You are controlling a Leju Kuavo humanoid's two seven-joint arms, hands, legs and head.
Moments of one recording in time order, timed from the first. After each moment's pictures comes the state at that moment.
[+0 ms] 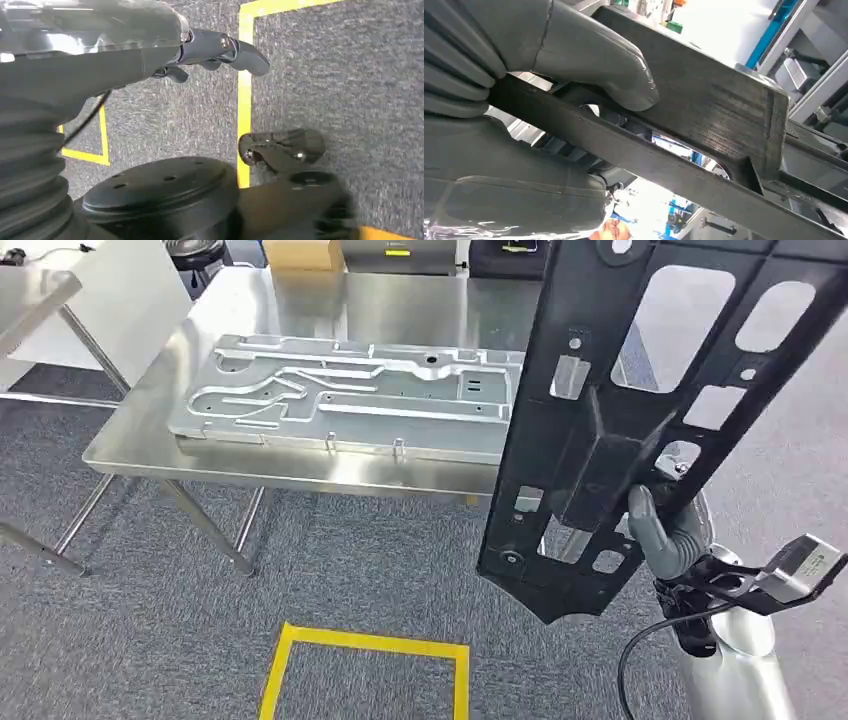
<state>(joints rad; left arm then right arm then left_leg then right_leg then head) -0.10 -0.18 1.12 -0.20 -1.28 0.19 -0.08 -0.16 -0.30 -0.05 -1.88 -0.22 0.41 -0.44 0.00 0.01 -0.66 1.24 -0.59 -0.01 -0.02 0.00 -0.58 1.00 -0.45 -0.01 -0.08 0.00</state>
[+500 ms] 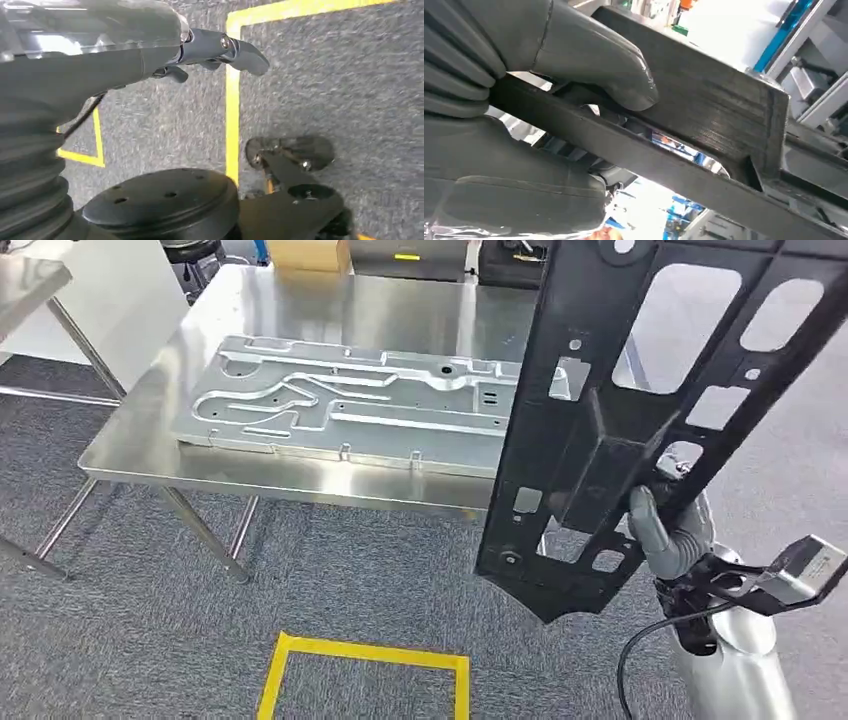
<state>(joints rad) -0.10 -0.18 1.12 -0.20 -1.28 0.19 -0.08 -0.17 -0.31 -0.04 -1.89 -0.23 0.41 -0.45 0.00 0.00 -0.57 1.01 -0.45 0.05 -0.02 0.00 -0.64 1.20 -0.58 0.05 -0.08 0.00</state>
